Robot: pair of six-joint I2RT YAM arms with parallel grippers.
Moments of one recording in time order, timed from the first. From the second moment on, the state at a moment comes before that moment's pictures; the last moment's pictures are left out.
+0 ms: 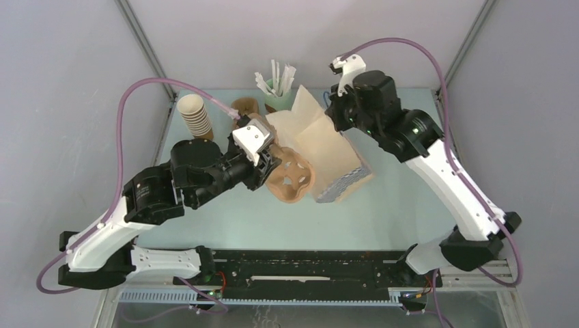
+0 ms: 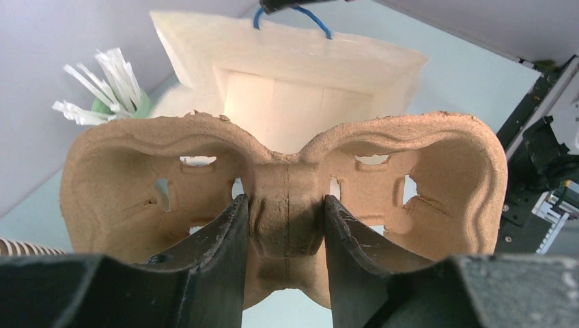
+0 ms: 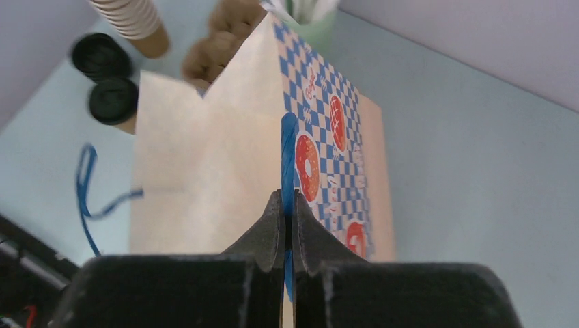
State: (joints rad) left arm -1.20 1.02 1.59 -0.85 -0.39 0.02; right arm 0.74 1.48 1.89 -0.85 0.26 0.11
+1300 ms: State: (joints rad) left arm -1.07 1.03 1.24 -0.46 0.02 -0.21; right arm 0.81 1.24 1.61 -0.69 -0.08 0.11
